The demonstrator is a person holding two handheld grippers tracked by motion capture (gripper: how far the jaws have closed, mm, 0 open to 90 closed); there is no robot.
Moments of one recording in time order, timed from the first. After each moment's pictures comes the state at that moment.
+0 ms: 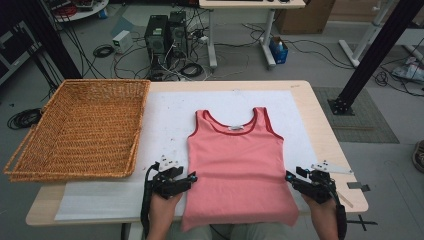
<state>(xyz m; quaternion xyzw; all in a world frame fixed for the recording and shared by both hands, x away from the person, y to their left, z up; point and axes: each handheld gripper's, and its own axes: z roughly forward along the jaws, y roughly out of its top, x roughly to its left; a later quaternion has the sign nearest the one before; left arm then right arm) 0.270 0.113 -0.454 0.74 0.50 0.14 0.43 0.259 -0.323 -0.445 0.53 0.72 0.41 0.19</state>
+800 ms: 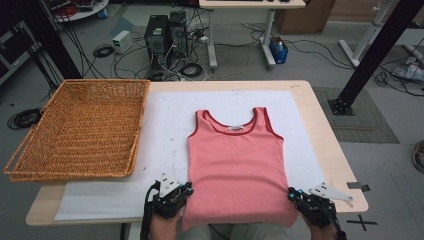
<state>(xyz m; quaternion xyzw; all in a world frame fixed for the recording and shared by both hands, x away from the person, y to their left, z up) 0.218 0.107 -0.463 0.74 0.47 0.18 0.45 0.200 -0.312 -0.454 0.51 0.73 0.41 0.20</state>
